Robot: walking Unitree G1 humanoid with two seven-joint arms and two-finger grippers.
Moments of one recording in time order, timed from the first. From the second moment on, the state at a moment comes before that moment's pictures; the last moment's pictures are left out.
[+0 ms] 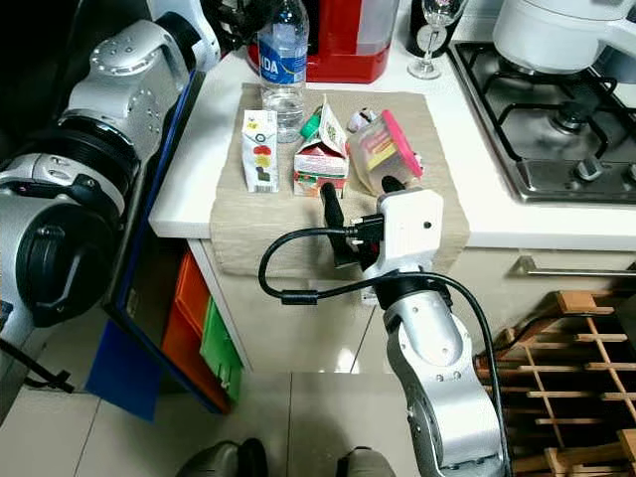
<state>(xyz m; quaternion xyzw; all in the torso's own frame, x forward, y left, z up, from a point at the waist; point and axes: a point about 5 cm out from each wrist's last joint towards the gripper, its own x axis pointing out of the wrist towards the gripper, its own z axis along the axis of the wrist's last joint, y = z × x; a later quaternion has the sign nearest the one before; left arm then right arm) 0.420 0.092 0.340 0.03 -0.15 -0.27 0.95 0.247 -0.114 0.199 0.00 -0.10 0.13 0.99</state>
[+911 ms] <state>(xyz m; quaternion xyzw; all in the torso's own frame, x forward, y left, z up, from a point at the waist) 0.421 0.078 0.333 -0.03 -0.13 -0.26 0.96 0.224 -0.123 0.194 -0.01 -0.09 0.11 0.99</state>
